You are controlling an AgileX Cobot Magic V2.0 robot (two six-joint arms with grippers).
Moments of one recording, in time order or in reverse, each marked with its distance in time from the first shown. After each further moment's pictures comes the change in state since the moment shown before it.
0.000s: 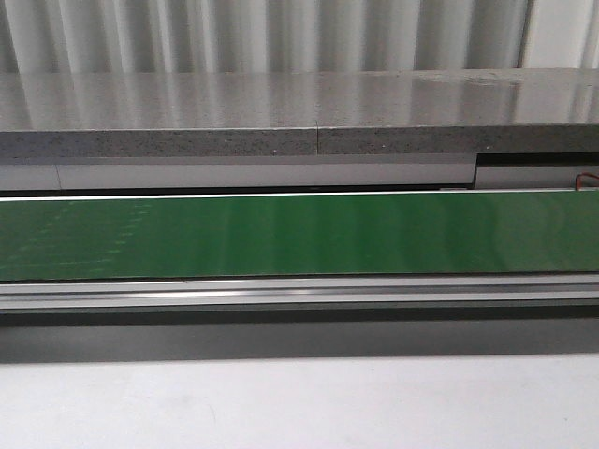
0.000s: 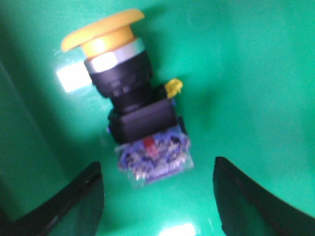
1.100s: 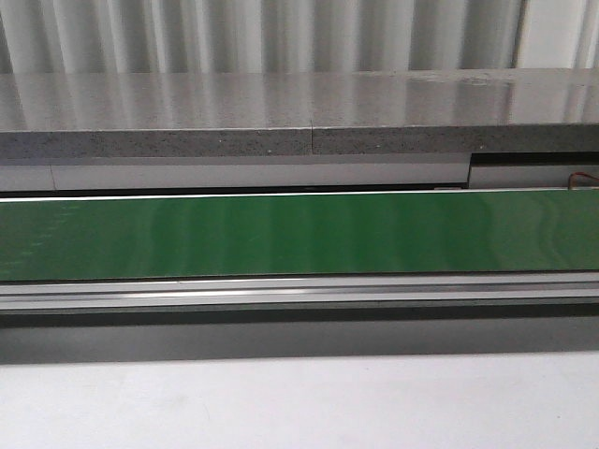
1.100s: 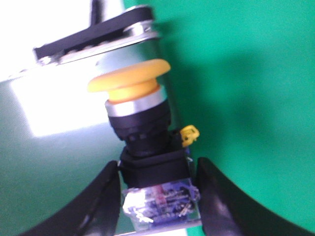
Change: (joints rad) left arm 0.000 0.000 0.000 0.000 0.000 0.000; right arm 0.169 -0.228 -0.135 0.130 0.202 -0.022
